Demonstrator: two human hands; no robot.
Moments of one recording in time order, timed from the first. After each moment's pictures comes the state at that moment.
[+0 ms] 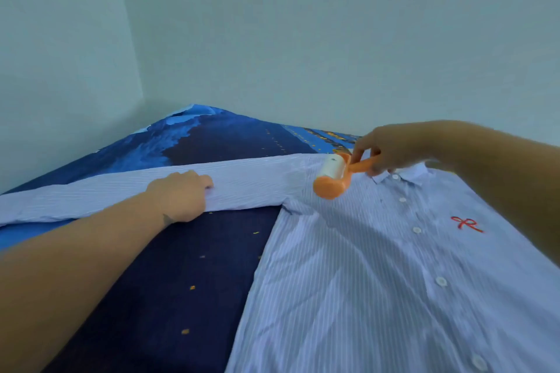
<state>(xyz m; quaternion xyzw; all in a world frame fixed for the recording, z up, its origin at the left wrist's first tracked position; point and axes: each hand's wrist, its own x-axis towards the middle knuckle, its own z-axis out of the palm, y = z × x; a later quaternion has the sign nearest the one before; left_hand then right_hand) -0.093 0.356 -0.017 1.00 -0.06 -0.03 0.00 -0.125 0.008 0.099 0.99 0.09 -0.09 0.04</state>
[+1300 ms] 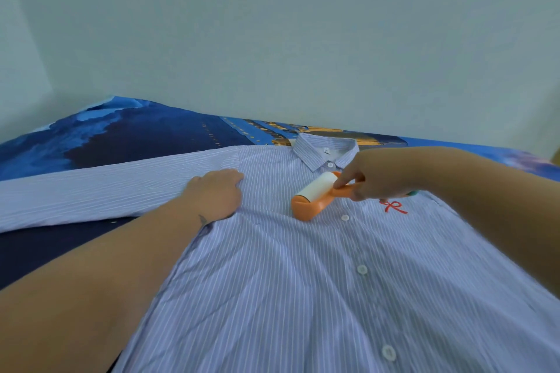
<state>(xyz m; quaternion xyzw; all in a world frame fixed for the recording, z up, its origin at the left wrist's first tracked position) -0.069 0.184 -0.046 0.97 -0.20 0.02 0.12 -0.181 -0.071 0.066 0.99 0.05 -0.14 0.02</state>
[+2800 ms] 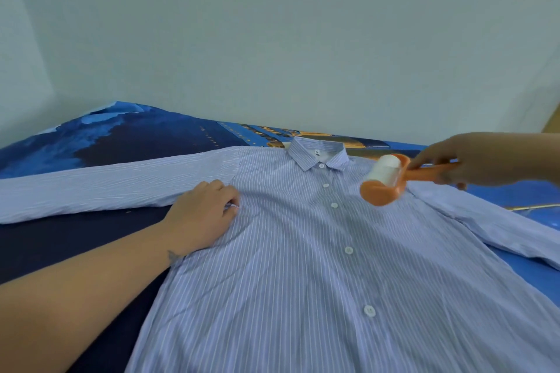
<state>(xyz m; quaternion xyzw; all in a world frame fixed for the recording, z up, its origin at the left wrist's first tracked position) -0.144 0.222 -0.046 0.94 -0.29 0.12 0.15 -0.290 -0.117 0.128 1.00 -0.01 -0.07 0.03</state>
